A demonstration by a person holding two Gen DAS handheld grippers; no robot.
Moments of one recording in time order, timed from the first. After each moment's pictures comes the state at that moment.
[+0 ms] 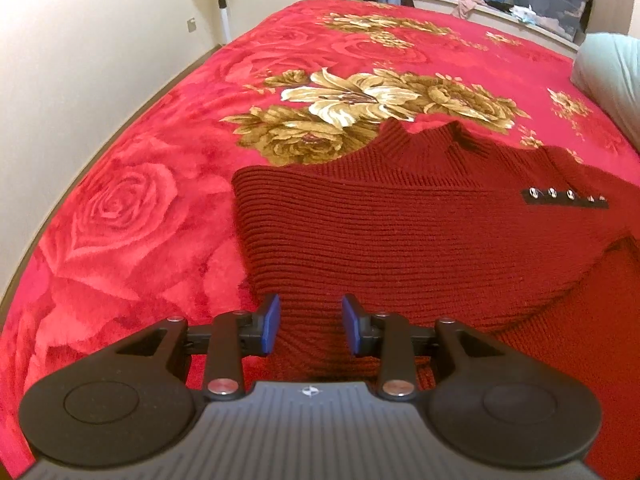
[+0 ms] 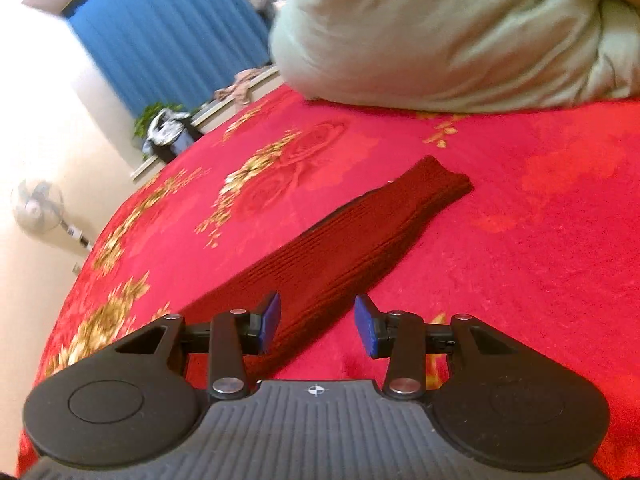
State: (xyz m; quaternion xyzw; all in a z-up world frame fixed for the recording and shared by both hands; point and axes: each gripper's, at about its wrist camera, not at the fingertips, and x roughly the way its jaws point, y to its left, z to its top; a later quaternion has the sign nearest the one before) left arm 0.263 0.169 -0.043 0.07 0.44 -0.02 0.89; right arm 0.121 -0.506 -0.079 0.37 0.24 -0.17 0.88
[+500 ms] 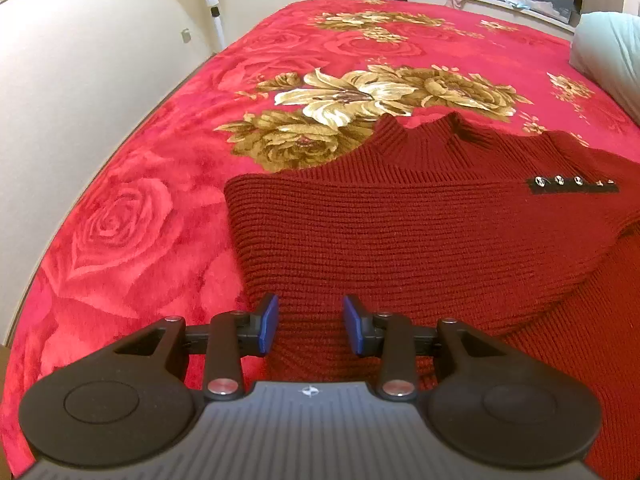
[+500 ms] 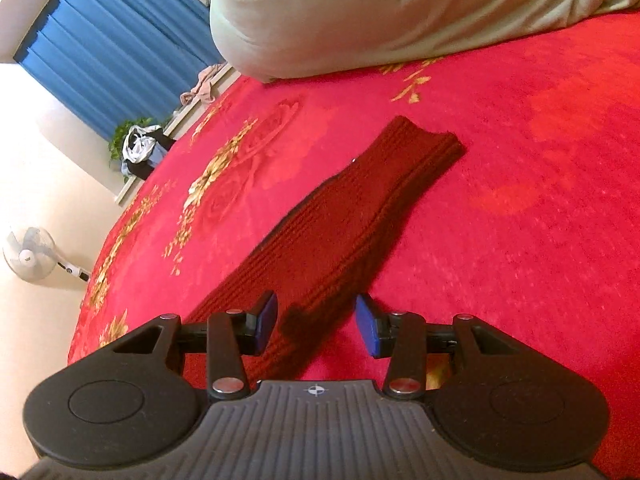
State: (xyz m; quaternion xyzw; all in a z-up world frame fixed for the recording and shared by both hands) left arm 0.271 0.158 -0.049 0.10 0.43 -0.02 0.89; right arm 0.162 -0.549 -0.125 0.44 0.25 -0.17 0.85
